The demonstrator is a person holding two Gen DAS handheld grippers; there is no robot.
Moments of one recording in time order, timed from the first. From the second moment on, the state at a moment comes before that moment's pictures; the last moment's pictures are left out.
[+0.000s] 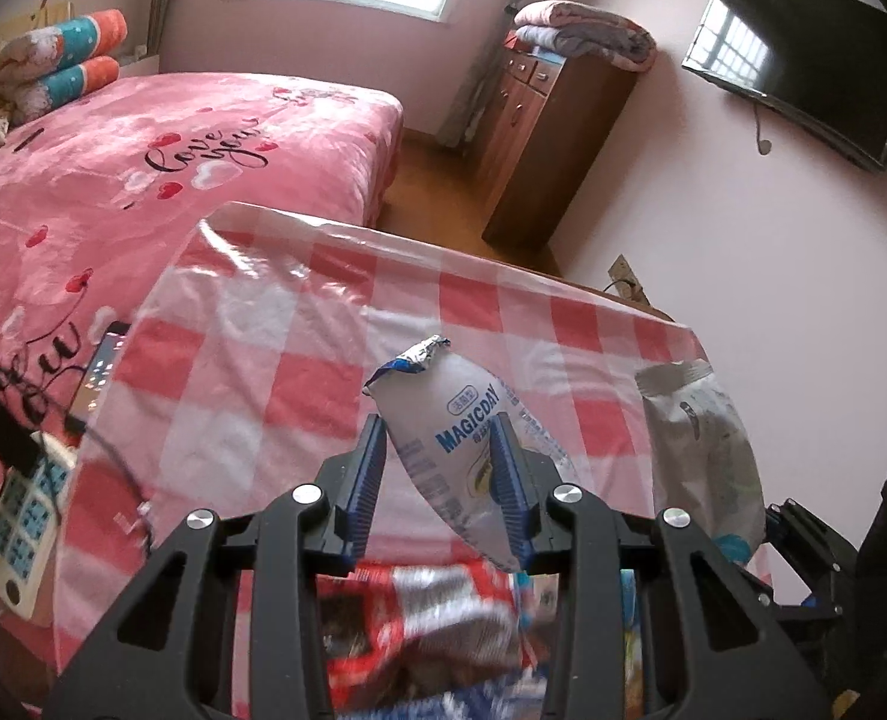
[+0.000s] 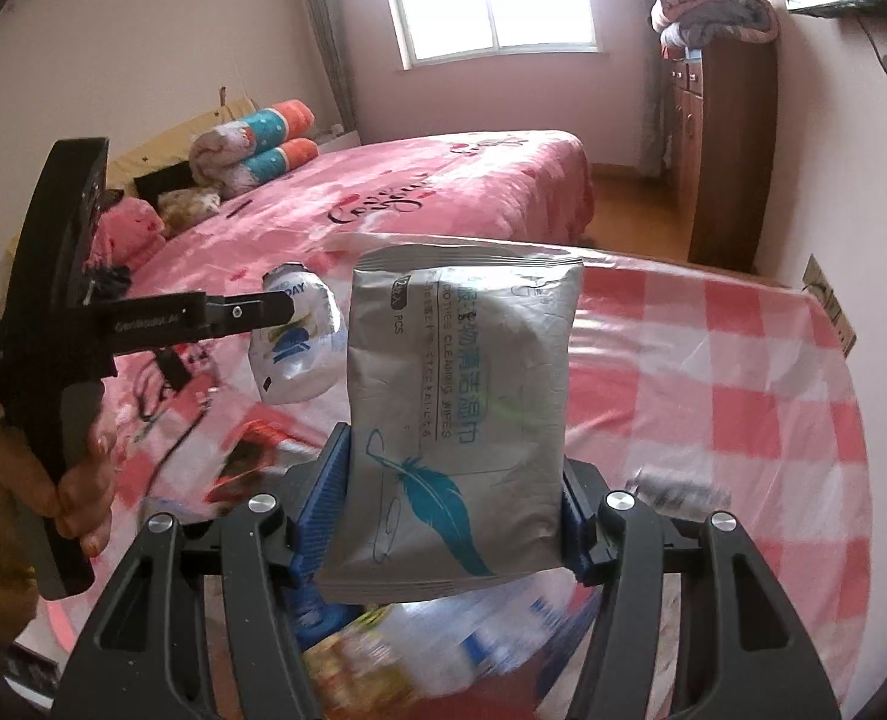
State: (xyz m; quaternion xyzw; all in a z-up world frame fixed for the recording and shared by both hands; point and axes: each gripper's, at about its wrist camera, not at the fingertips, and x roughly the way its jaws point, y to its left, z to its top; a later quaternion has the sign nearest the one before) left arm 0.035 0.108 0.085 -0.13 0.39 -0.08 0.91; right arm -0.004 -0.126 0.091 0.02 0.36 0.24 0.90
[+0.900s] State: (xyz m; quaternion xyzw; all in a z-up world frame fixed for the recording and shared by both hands) left arm -0.140 0.190 0.097 -0.15 0.36 -0.07 0.92; right arm -0.123 -0.046 0.097 0.03 0.36 0.32 0.87
